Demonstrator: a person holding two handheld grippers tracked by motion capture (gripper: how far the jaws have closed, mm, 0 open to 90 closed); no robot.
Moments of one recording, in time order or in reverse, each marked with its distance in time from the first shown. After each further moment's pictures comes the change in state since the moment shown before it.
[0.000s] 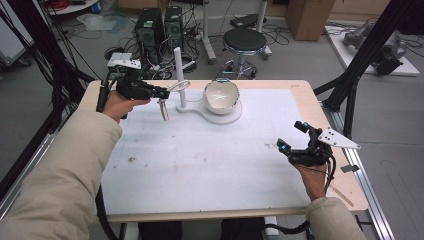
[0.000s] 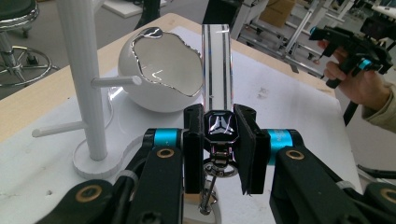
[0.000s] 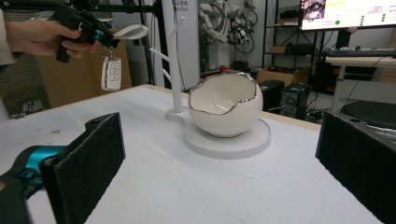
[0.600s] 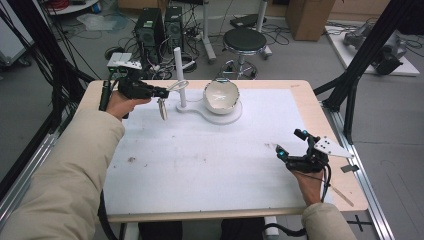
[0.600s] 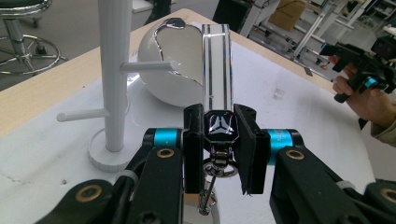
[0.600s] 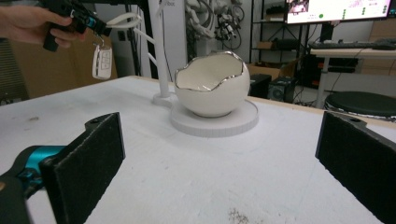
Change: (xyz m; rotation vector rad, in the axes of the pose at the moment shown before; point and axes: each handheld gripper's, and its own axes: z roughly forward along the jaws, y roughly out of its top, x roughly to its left) left arm 0.021 -0.010 0.007 0.003 0.026 -0.049; right arm -0.001 -0.033 -0.003 0.015 -0.056 -0.001
